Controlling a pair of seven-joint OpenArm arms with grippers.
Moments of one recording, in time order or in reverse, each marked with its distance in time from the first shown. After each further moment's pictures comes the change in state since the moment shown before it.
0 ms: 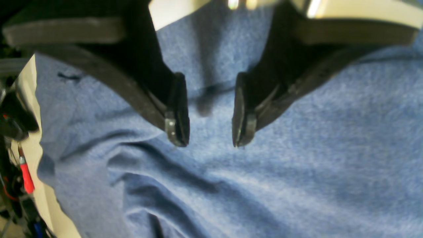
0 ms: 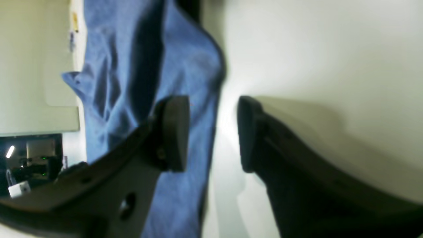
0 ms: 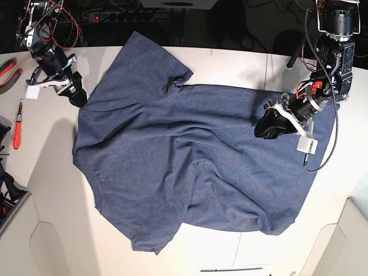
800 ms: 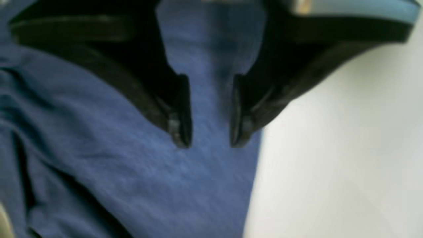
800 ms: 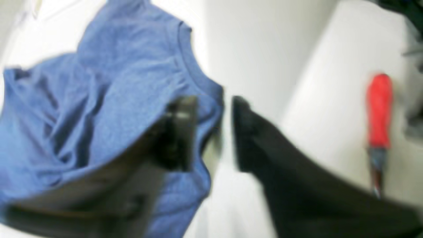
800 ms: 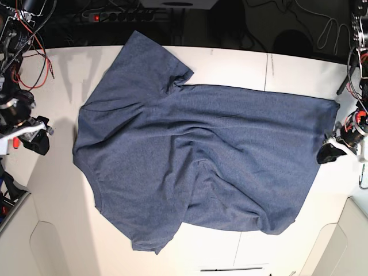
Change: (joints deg) left arm -15.3 -12.5 -0.1 -26.7 0.1 0.1 -7.5; right arm 4.7 6.6 2.5 22.7 -16.8 -5.8 -1.7
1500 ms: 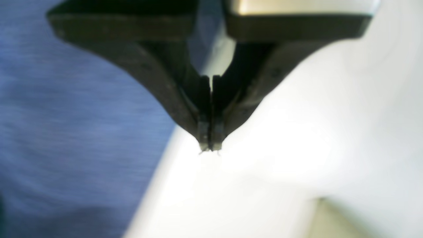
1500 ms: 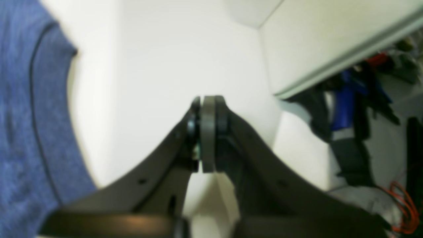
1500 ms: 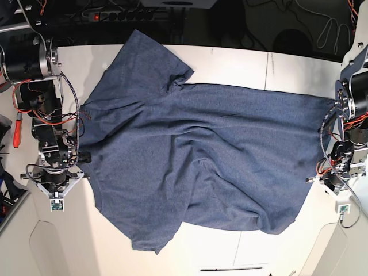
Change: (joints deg) left arm -28.6 6.7 0.1 -26.8 41.5 29.8 -15.7; right arm 38.7 2.3 -37.7 -60.4 -40.5 -31.2 36.2
